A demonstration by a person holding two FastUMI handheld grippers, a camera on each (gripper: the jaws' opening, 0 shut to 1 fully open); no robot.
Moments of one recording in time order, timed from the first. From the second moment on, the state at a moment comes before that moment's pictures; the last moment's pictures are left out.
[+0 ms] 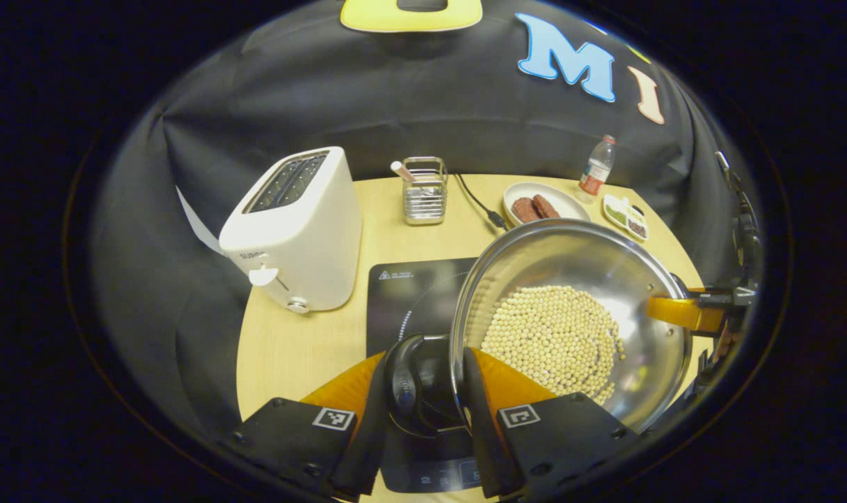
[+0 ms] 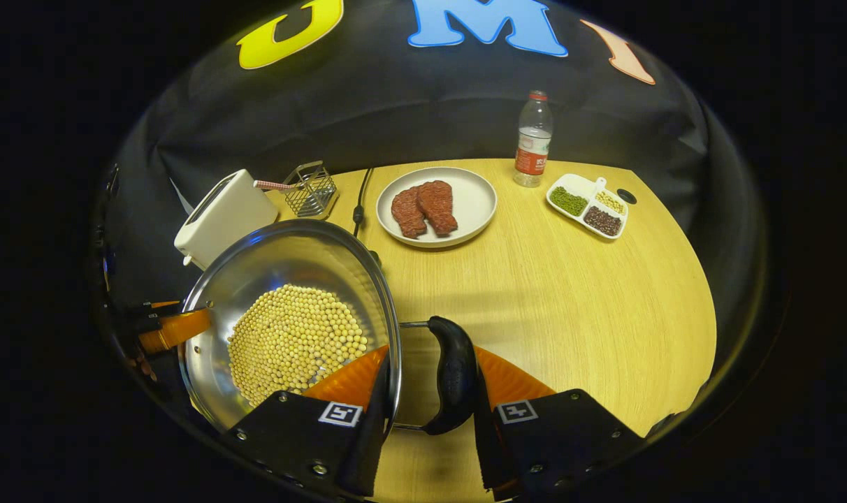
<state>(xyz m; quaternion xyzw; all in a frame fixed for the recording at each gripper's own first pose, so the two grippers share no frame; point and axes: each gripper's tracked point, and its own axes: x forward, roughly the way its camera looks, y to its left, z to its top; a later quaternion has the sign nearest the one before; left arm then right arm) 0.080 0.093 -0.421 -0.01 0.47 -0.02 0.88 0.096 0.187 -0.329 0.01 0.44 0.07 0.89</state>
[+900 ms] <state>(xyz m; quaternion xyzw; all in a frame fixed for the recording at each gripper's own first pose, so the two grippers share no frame) 0.093 0.117 -0.435 0.00 0.46 -0.04 0.89 0.100 0.229 -0.348 0.03 0.45 0.04 0.89</state>
